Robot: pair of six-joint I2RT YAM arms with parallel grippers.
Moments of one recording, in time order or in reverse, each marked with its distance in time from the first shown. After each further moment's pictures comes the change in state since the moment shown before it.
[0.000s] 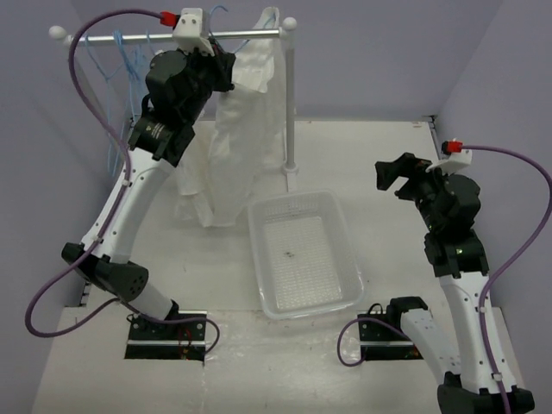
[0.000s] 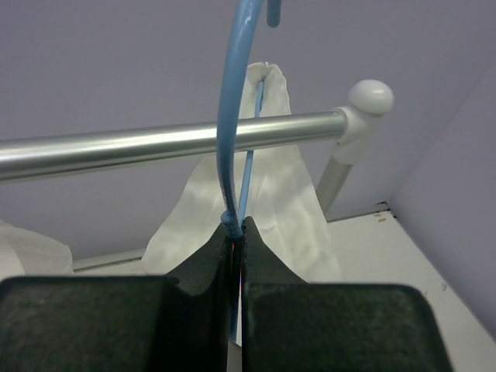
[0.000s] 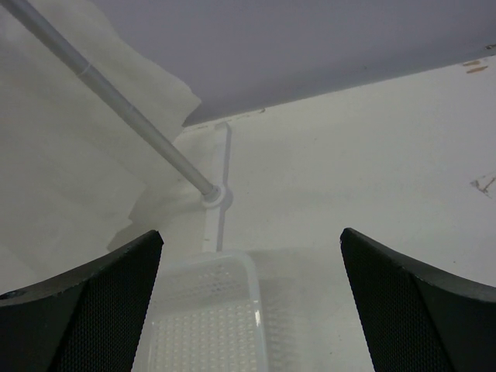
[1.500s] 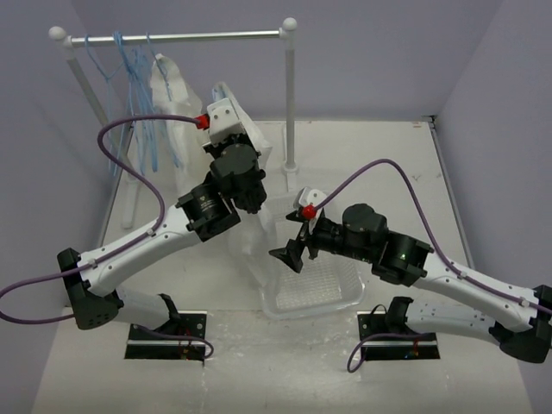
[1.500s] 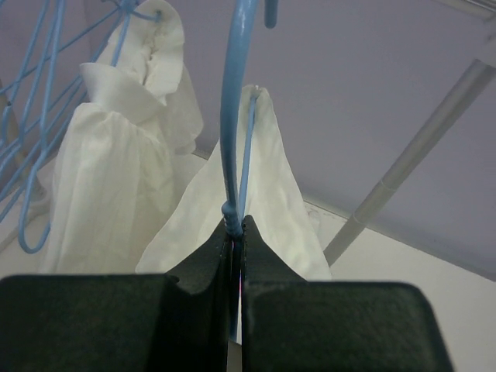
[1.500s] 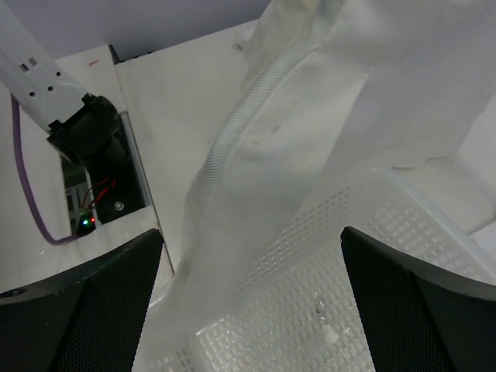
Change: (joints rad) left arm -0.592 -0.240 -0.512 0.313 -1.317 0.037; right arm 1.013 0.209 -0.007 0.095 -0.059 -0.352
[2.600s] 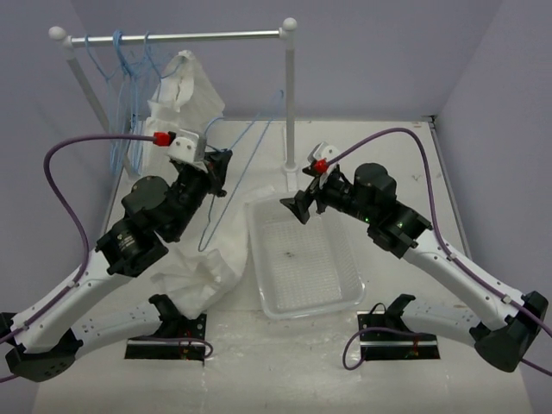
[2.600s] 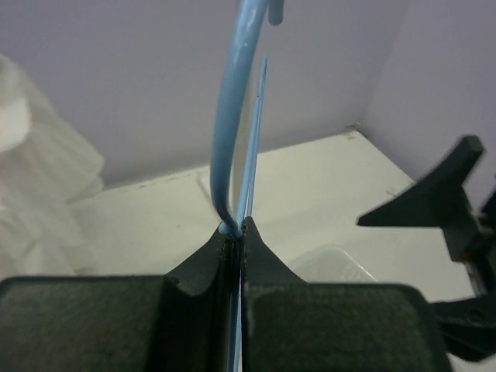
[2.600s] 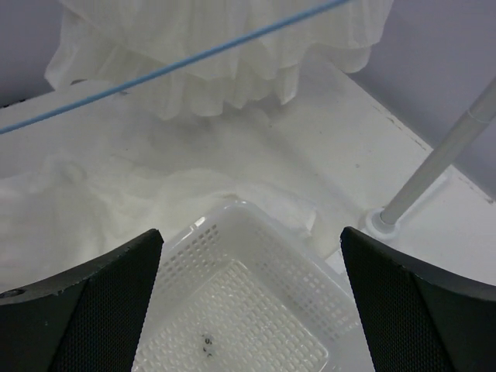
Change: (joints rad) left arm 0.137 -0.494 -0.285 -0.244 1.027 0.089; right arm -0.344 0.119 0.101 0.087 -0.136 -0.154
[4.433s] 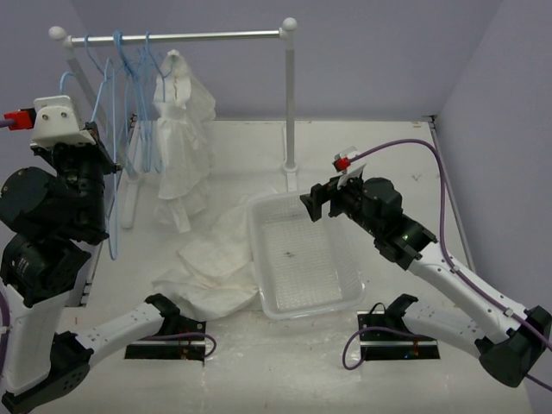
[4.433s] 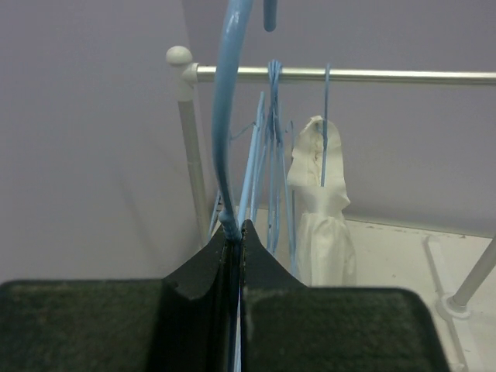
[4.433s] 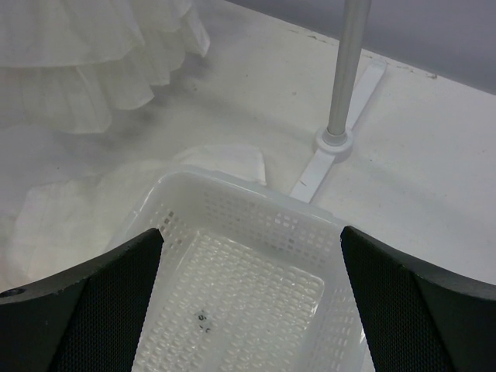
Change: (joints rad) left arm 0.256 0.023 0.543 -0.393 -0.436 0.267; right arm -0.052 -0.111 -0.179 0.023 0.297 0.233
